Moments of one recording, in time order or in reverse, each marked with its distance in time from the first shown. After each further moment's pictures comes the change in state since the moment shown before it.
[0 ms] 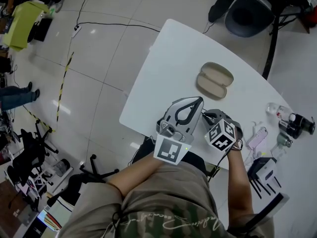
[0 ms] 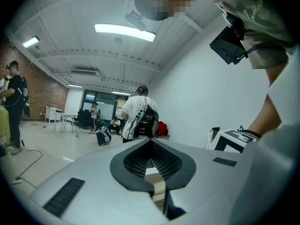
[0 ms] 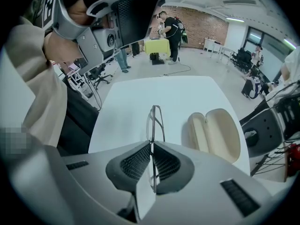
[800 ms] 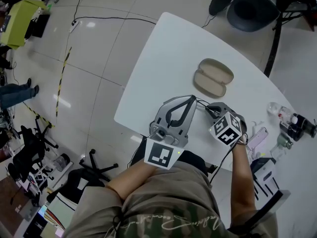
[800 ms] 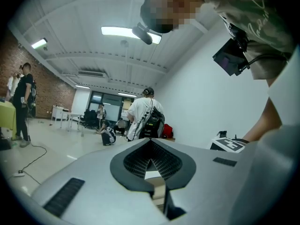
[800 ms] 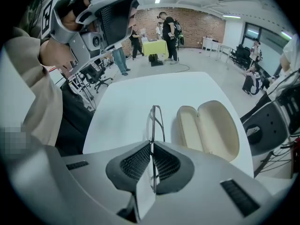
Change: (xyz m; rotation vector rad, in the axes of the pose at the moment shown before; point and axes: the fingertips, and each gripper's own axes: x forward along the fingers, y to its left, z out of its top) left arm 0.006 0.006 -0.006 -0.044 0.002 0.064; right arm 0.007 -0.037 -0.021 0.025 -0.031 0.033
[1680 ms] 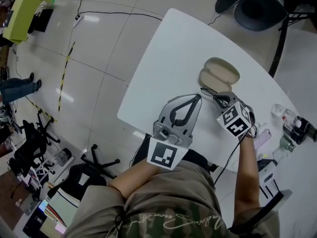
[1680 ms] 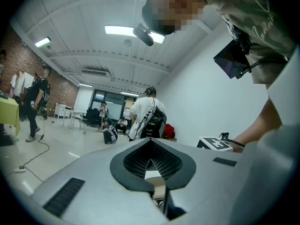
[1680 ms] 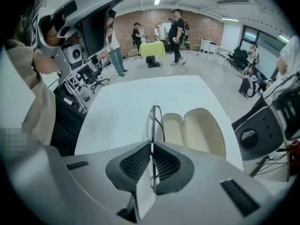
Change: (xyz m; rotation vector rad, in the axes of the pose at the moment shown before) left arm -0.001 0.009 0.001 -0.039 0.002 0.027; right arm -0.003 -0.042 0.020 -0.003 -0.011 -0.041
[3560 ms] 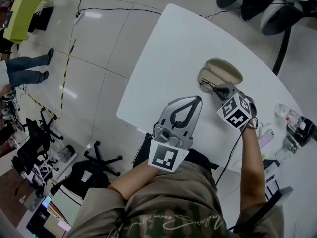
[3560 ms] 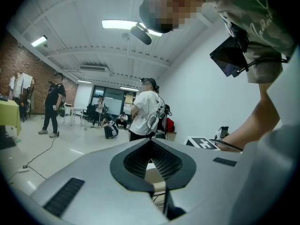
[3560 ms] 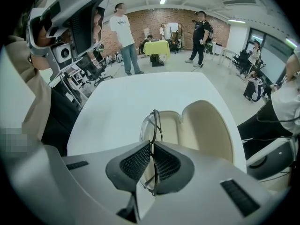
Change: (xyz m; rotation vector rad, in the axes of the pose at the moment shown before) left arm 0.005 -0.008 -0.023 0.009 0.073 0.005; right arm 0.030 -0.020 -0.004 -0.057 0.003 0.032
